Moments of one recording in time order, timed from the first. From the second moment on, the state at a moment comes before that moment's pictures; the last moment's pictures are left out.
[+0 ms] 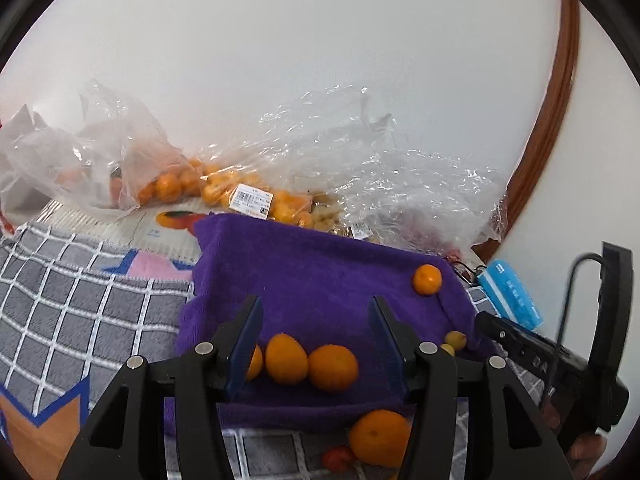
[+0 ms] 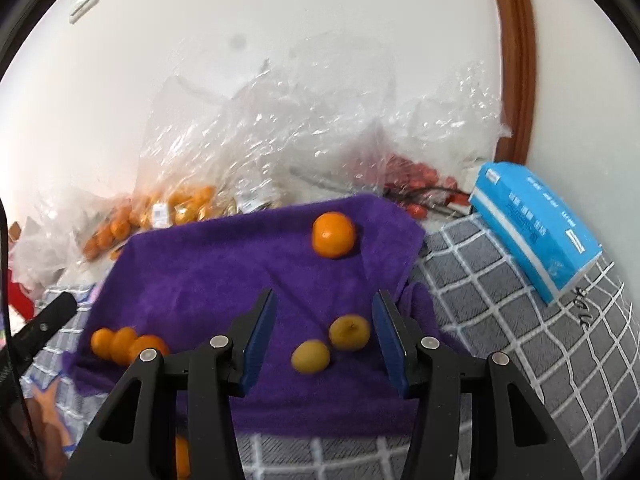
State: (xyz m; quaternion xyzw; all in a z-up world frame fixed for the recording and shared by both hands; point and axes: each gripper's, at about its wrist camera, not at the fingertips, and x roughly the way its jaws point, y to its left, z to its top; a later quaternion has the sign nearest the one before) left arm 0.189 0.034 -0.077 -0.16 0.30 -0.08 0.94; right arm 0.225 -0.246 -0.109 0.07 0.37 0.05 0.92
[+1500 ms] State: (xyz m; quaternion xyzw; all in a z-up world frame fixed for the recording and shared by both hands) left arm 0.103 0.104 -0.151 -0.17 0.40 -0.03 0.90; right arm 0.120 -0.154 -0.171 0.01 0.44 0.14 0.89
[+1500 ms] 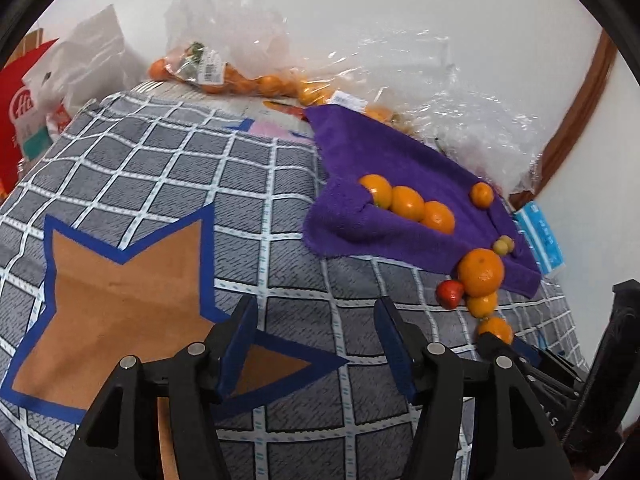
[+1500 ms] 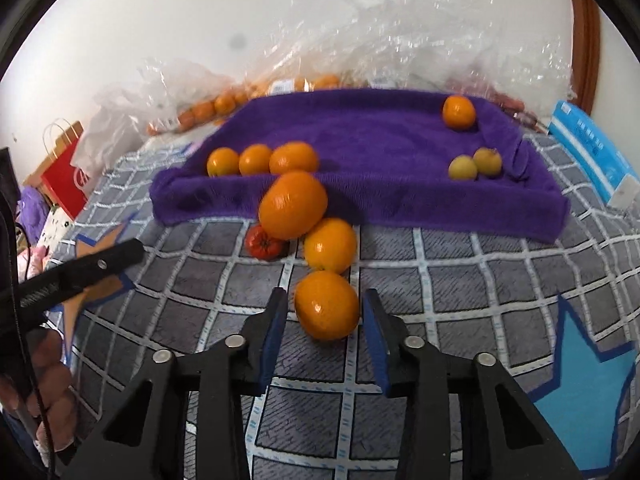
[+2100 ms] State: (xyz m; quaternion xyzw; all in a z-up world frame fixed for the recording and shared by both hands) left arm 0.099 0.099 -0.151 -0.17 0.39 -0.01 0.91; right arm 0.117 -0.163 -0.170 0.01 0.43 0.12 0.90
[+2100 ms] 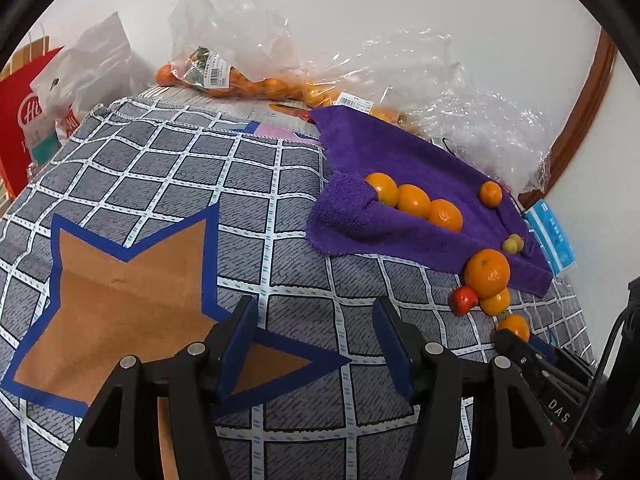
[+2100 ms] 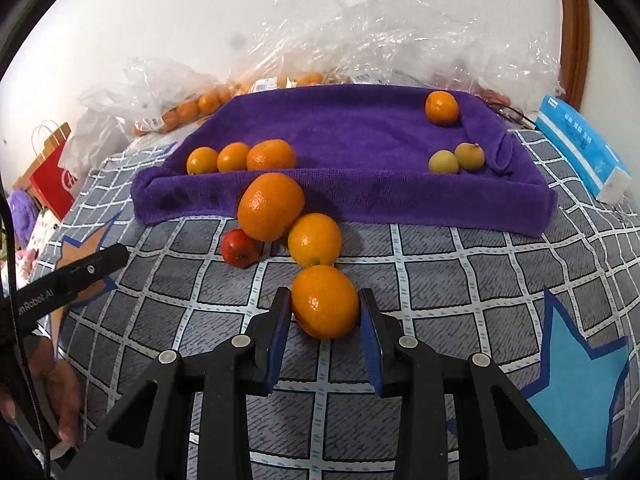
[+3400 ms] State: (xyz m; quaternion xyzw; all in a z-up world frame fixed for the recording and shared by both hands) left arm 0.100 0.088 -0.149 -0.13 0.40 -0.04 0.90; right arm 0.112 -0.169 -0.167 0.01 0.42 0.11 0.90
